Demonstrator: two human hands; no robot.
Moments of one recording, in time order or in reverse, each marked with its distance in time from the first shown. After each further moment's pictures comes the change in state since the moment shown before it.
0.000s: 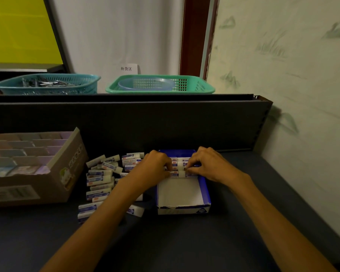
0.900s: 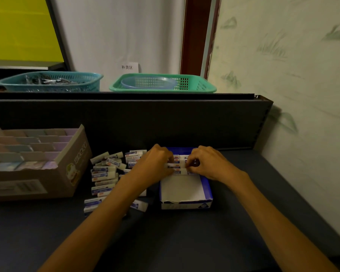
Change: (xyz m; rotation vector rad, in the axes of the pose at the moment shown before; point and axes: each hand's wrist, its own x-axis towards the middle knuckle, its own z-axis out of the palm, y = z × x) left_hand -0.007 -0.002 -0.001 0.064 0.079 -0.003; right_hand -0.003 -0.014 -0.001 -0.033 0.004 -0.018
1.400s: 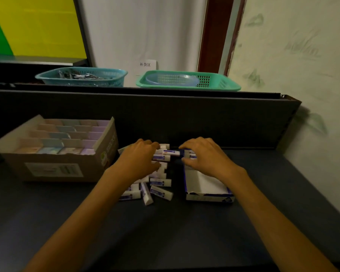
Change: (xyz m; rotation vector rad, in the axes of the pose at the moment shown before) left_hand -0.065 -0.050 -0.047 0.191 0.007 -0.176; right_hand 0.013 -0.072 0.001 -0.004 0.165 -0.131
